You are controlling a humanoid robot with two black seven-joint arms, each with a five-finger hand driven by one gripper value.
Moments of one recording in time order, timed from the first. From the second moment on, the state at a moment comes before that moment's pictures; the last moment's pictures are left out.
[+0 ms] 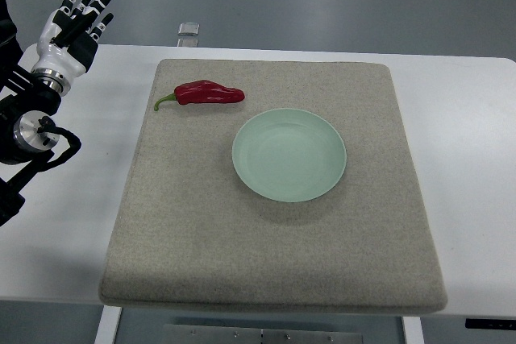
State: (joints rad) left arm -0.63 0.49 -0.89 -1.09 0.00 0.14 -0.33; right arm 0.04 0.00 0.02 0.13 -0.13 0.03 0.06
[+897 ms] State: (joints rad) left arm -0.66 0.48 -0.88 -1.08 0.00 0.08 -0.33; right arm 0.04 0.00 0.02 0.13 -0.12 0.03 0.06
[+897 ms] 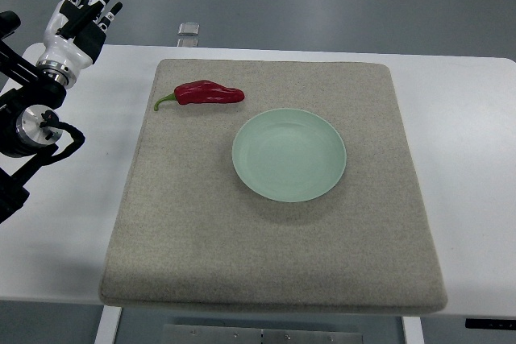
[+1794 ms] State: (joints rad) left arm -0.67 0.46 -0.85 -0.94 0.00 -0.12 -0.33; right arm 0.04 0.00 0.02 0.13 -0.12 0.03 0.06
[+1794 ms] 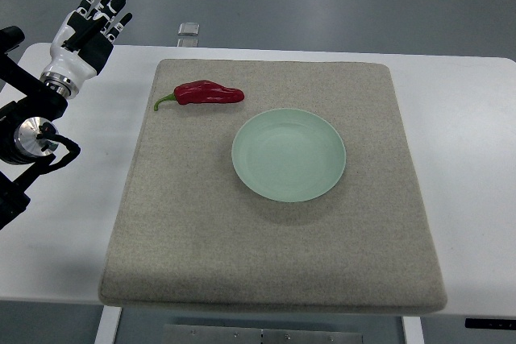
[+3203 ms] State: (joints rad) left arm -0.79 0.46 -0.71 -0.94 0.72 -0.02 -0.32; right arm 0.04 0.00 0.02 0.13 -0.13 0.03 0.06
